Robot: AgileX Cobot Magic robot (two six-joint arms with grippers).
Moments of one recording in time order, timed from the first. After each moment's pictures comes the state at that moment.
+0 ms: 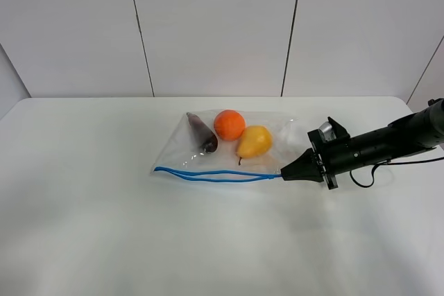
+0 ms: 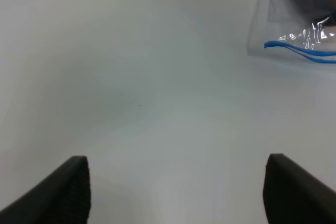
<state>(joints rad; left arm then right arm) 0.08 0.00 -0.57 -0.07 1.17 0.04 -0.12 2.18 -1.07 1.24 1.19 -1.02</state>
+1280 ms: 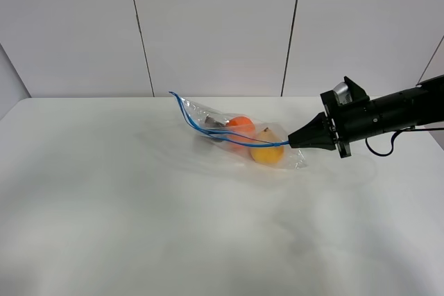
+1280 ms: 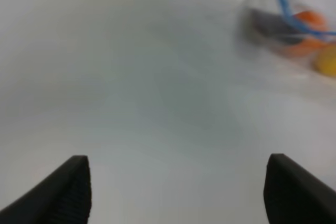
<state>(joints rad) 0.08 0.30 -0.70 -0.28 1.00 0.14 -0.12 1.93 -1.06 1.21 1.20 -0.89</state>
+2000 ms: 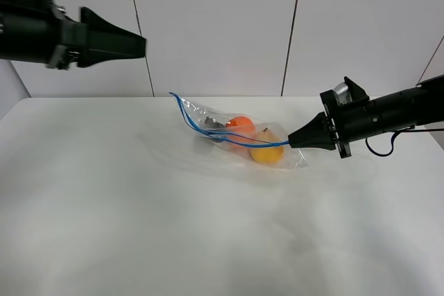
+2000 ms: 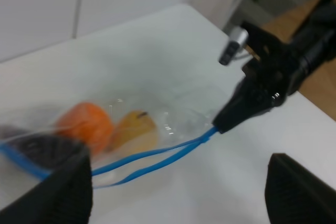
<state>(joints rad) -0.19 1.31 -1.03 -1.16 0.70 1.12 -0.12 1.93 -1.06 1.21 1.19 -0.87</state>
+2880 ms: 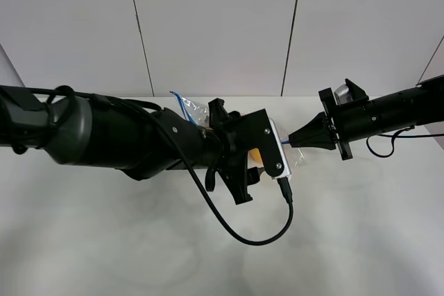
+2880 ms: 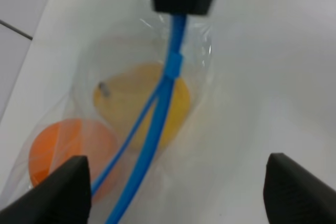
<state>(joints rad) -0.83 1.87 -1.05 -1.06 -0.18 1.75 -0.12 1.93 -1.06 1.21 1.17 -0.79</state>
